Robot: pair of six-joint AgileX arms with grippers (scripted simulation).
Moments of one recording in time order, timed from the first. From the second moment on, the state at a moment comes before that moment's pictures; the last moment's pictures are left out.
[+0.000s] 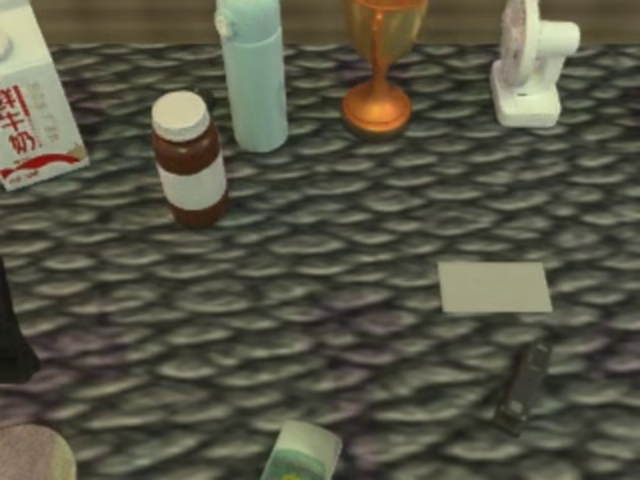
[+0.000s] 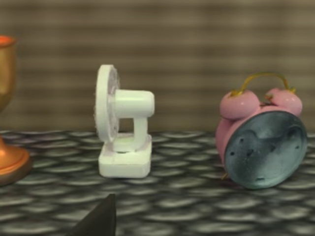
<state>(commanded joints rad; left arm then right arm) 0.00 0.00 0.00 0.00 0.00 0.00 0.00 0.00 0.00 0.00 0.00 0.00</state>
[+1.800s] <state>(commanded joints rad) 0.00 0.00 0.00 0.00 0.00 0.00 0.52 1.67 1.20 -1.10 0.00 1.02</state>
